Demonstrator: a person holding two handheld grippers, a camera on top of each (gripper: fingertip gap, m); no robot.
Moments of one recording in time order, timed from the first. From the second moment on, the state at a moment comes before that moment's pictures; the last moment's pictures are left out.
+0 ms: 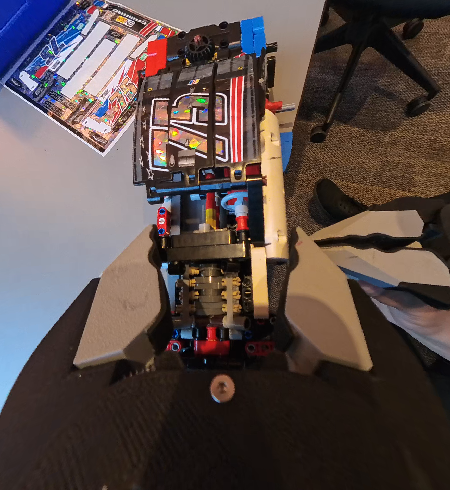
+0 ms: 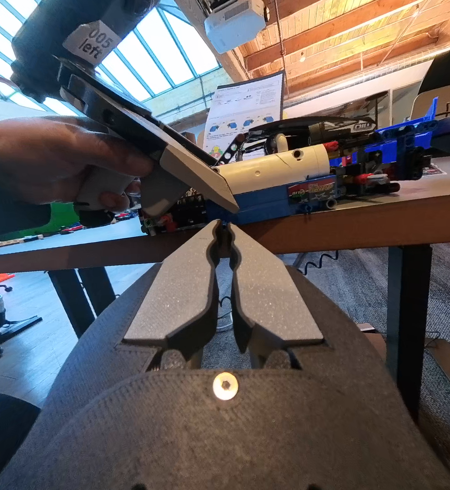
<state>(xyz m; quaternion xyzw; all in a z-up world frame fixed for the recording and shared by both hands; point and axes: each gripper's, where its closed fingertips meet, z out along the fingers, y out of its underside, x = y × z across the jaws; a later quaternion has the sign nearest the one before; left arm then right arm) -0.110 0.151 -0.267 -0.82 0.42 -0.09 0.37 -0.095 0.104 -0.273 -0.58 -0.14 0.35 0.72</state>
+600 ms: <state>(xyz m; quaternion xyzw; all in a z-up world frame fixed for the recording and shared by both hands) -0.115 0.155 -0.241 -0.81 0.39 -0.15 0.42 0.013 0.145 -0.199 -0.55 -0.22 0.25 0.77</state>
